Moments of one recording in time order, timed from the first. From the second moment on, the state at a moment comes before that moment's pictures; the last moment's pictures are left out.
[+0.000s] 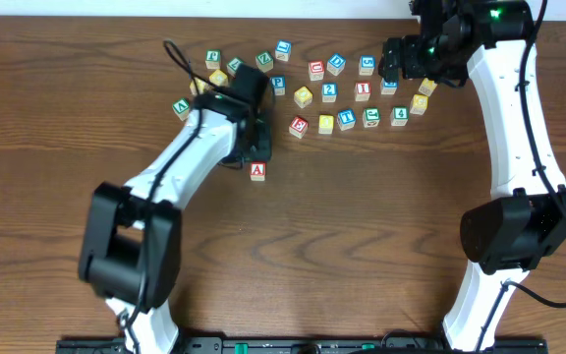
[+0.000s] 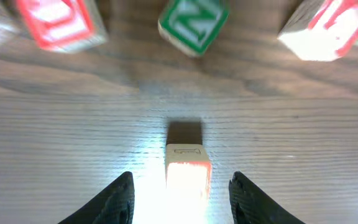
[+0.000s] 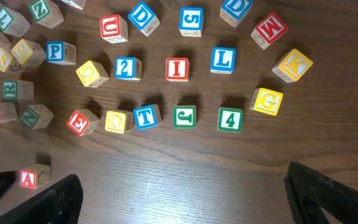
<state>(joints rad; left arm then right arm) -0.36 1.91 1.44 -0.84 0.04 -0.41 0.10 2.08 2.21 -1.28 -0.16 0.04</state>
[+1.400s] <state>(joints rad) 0.07 1.58 1.46 -0.90 0.04 -0.37 0.23 2.39 2.22 -1.03 0.00 0.19</state>
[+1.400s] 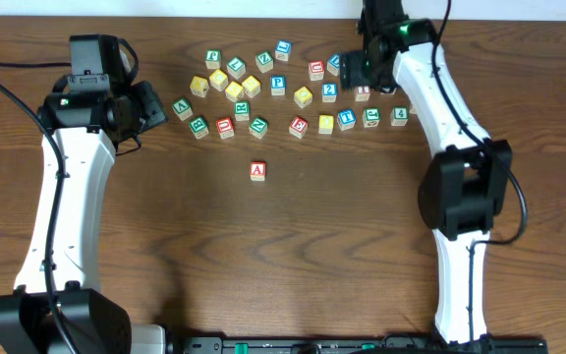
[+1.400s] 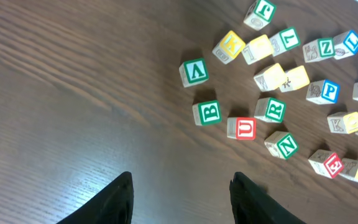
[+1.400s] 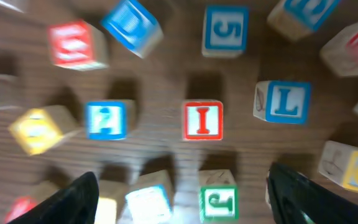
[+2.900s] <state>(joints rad) 0.07 1.58 1.46 -0.91 0.04 -0.37 0.20 2.56 2.22 -0.85 -0.01 0.13</state>
